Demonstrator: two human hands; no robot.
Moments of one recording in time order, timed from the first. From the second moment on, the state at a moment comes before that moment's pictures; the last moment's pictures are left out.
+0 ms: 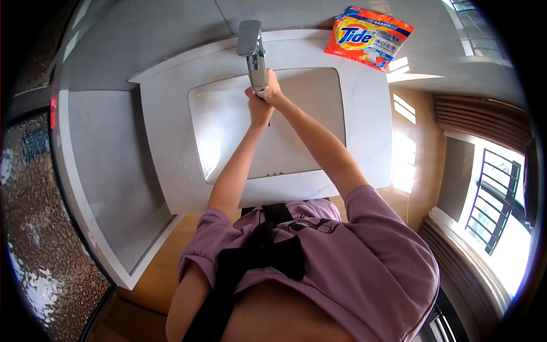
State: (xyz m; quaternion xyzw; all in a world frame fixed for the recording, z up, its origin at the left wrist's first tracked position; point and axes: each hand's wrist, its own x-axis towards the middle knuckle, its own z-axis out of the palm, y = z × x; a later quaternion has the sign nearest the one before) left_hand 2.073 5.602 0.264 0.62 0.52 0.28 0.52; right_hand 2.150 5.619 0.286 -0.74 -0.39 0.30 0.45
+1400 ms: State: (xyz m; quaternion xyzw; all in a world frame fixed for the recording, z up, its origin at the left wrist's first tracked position) left_hand 2.055 5.601 0.278 0.58 0.53 0.23 0.58; right_hand 2.180 5.610 0.404 -0.61 -0.61 0.07 0.50
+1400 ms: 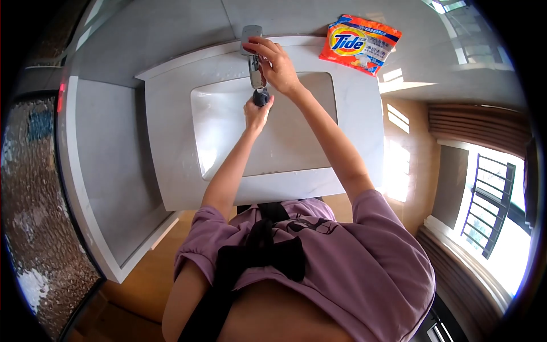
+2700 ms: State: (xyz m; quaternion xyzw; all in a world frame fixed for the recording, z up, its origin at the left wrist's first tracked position) left_hand 2.030 5.569 0.328 0.76 0.44 -0.24 0.41; right_hand 2.135 5.499 0.296 -0.63 -0.76 0.13 0.05
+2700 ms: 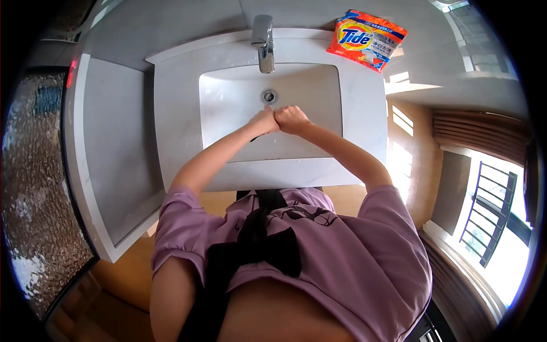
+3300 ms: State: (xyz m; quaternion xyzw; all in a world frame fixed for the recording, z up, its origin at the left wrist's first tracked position) left_hand 2.024 5.562 0.289 0.96 0.15 -0.18 0.17; right_hand 2.122 5.472 0.268 -0.77 -0.58 0.28 0.06
